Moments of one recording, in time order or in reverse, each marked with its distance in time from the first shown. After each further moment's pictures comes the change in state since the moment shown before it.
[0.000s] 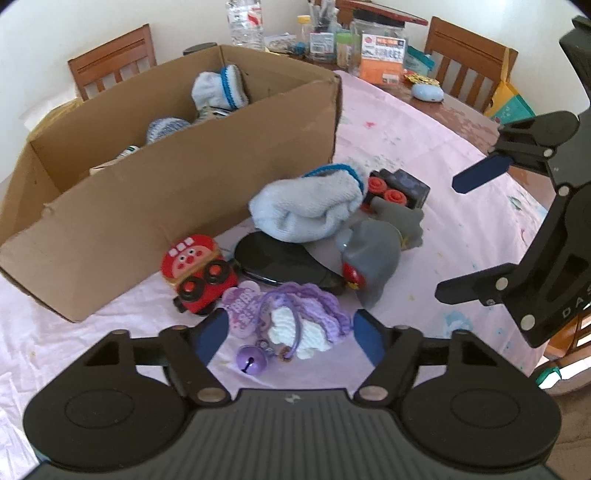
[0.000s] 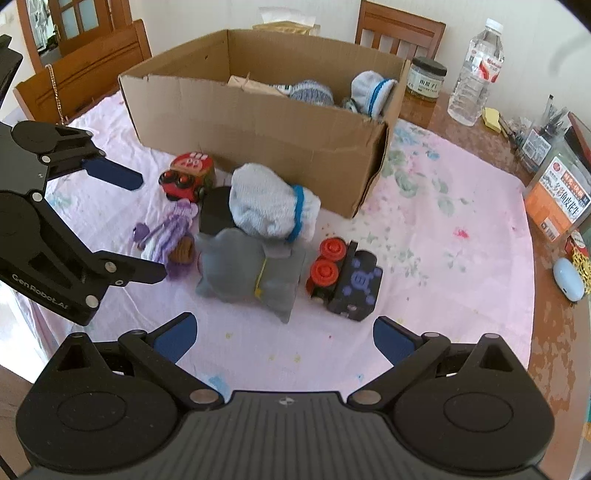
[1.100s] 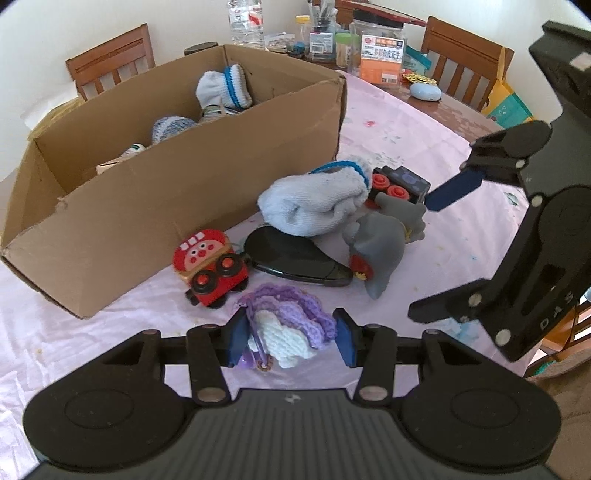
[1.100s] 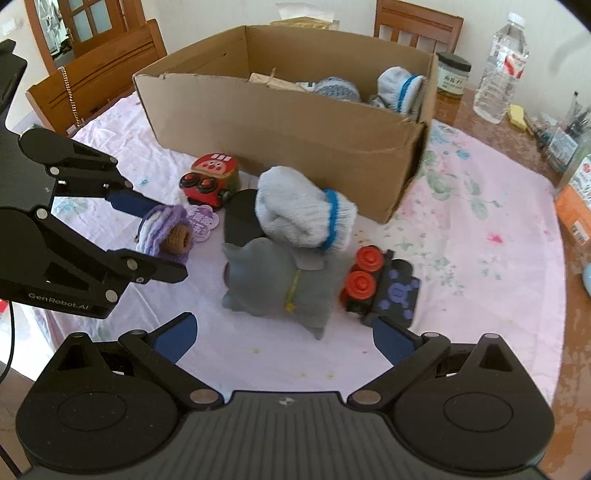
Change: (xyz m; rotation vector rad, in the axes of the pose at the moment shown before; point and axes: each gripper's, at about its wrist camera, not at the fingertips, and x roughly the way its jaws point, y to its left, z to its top) left arm -0.009 0.011 -0.004 0.006 0.000 -0.010; right arm 0.016 0.010 0.009 0.006 0.004 0.096
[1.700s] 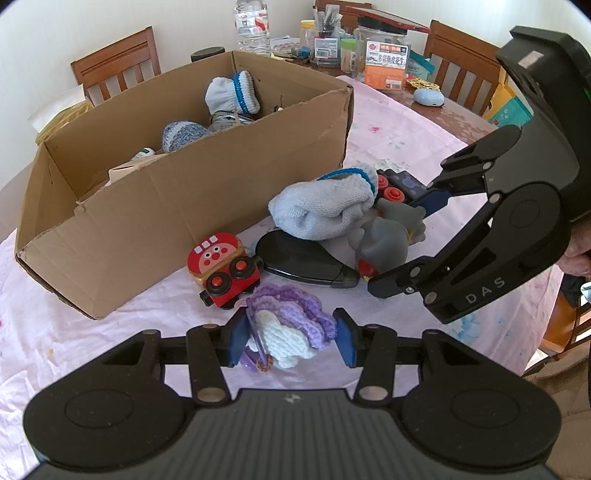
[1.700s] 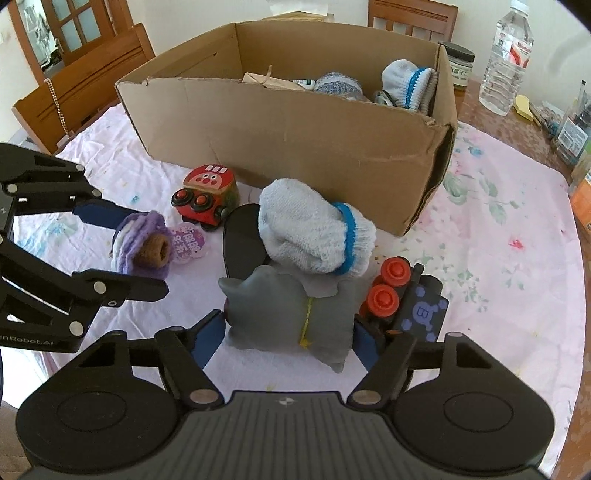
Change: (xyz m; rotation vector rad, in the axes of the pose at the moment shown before) left arm -0.010 0.006 0.001 0.001 -0.006 0.009; right arm 0.021 0.001 0.017 0.054 0.001 -0.002
